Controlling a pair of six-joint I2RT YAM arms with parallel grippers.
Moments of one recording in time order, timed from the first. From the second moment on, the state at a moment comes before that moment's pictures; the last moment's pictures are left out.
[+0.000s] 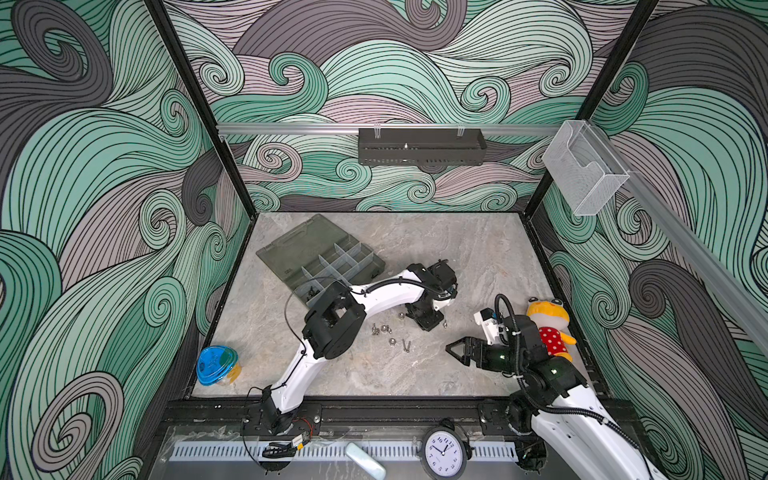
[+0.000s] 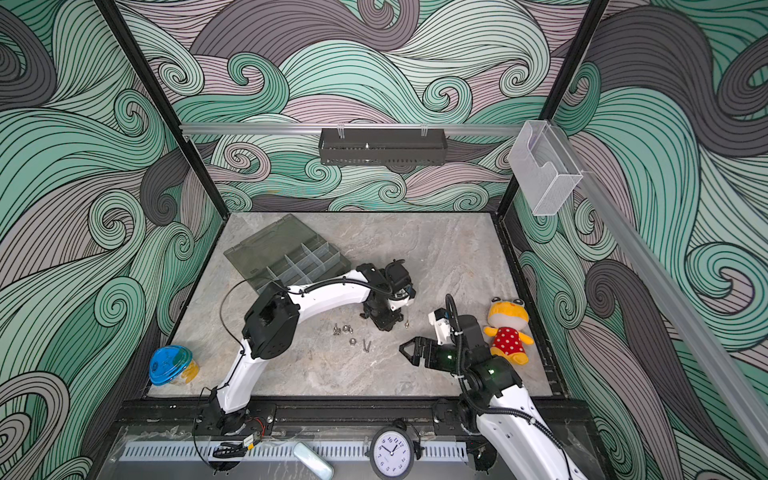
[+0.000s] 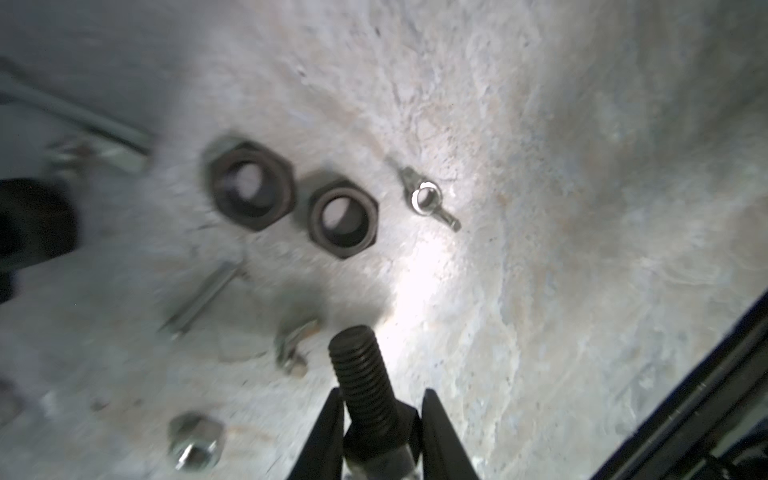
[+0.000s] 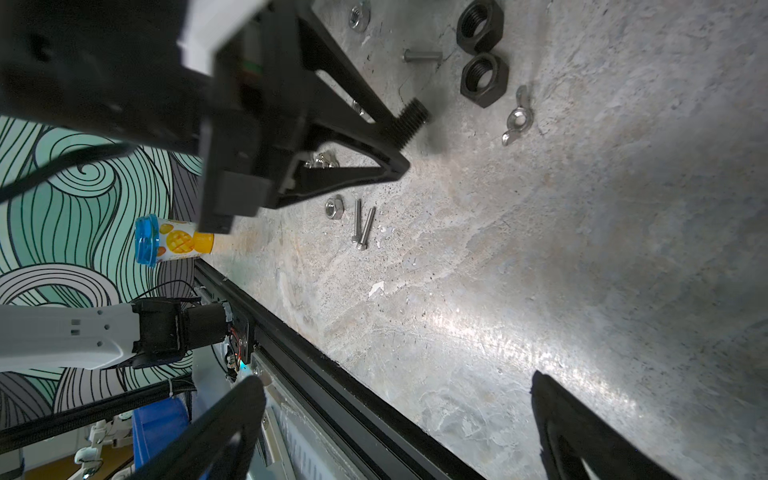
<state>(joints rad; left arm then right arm) -0.93 2.16 1.79 -1.01 0.14 0.02 0.36 0.53 0.36 -0.68 -0.53 0.57</state>
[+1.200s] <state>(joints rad) -0.29 1.75 1.26 -0.83 0.06 0.29 0.68 1.16 0.68 -0.31 -0.40 0.54</state>
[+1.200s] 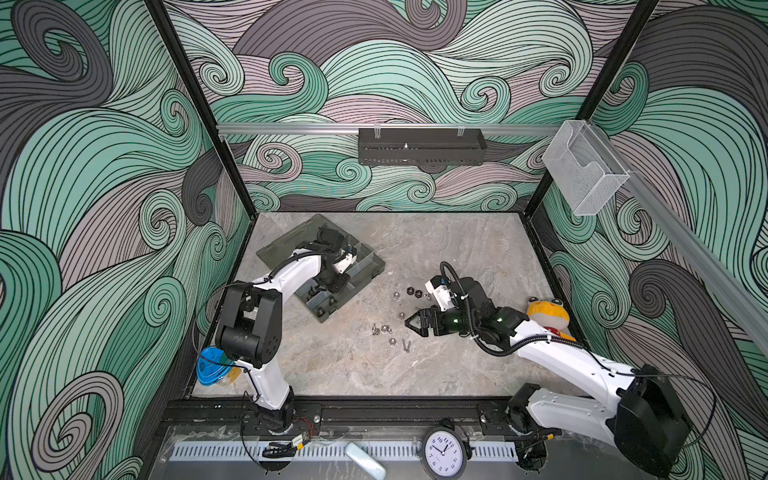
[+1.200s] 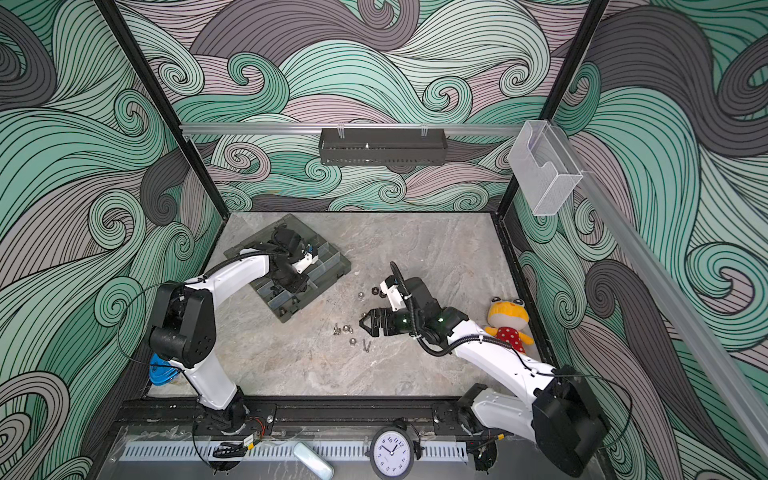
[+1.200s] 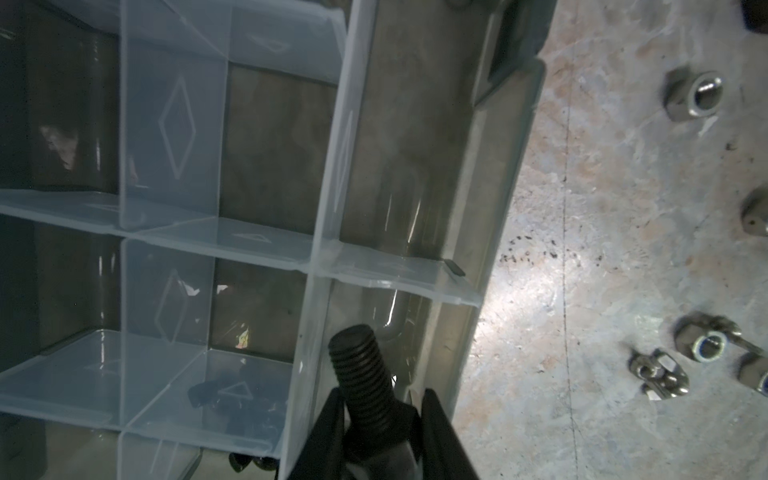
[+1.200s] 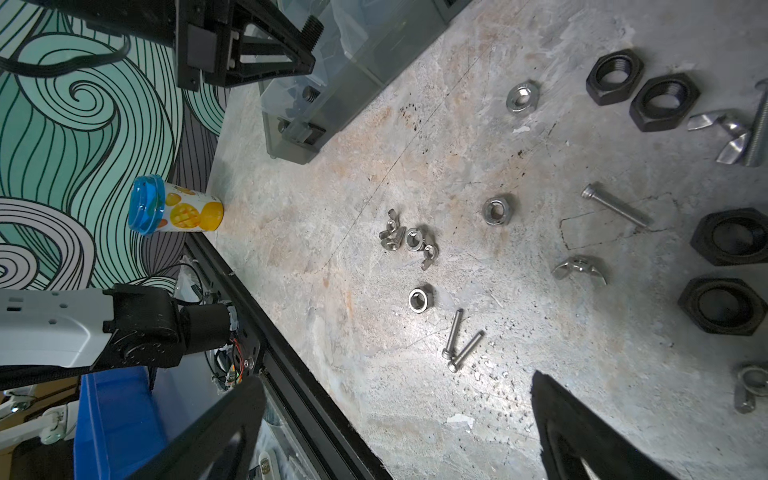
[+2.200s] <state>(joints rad) -0.40 1.58 1.11 -0.59 0.13 0.38 0.65 1.09 0.64 -0.32 -0.37 0.54</state>
